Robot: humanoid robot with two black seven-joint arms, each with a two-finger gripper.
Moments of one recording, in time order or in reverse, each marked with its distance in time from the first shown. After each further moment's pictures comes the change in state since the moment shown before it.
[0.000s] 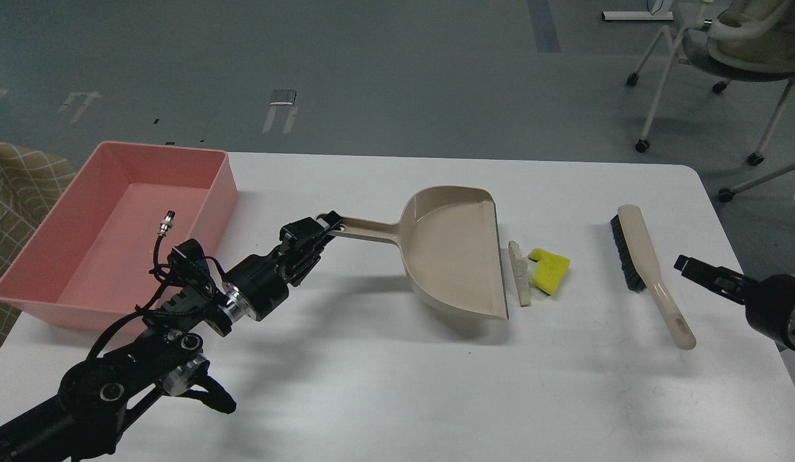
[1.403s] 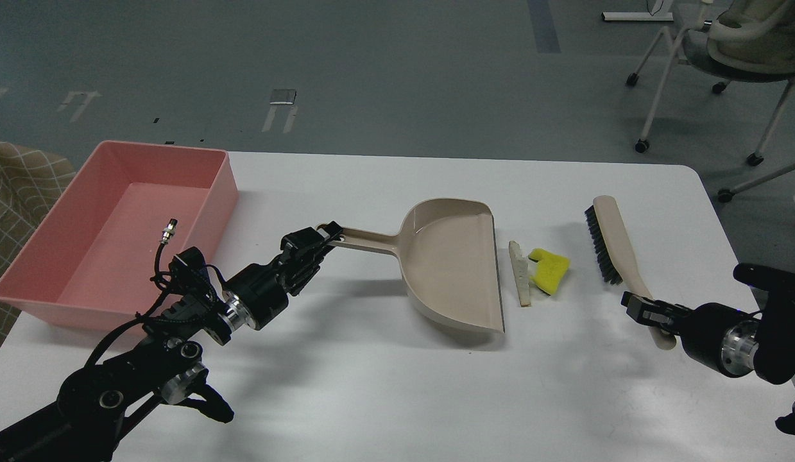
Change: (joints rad) left arm 0.009 0.009 0.022 0.009 0.000 0.001 0.009; right arm -0.002 0.049 -0.136 0.128 -0.063 0.008 -0.025
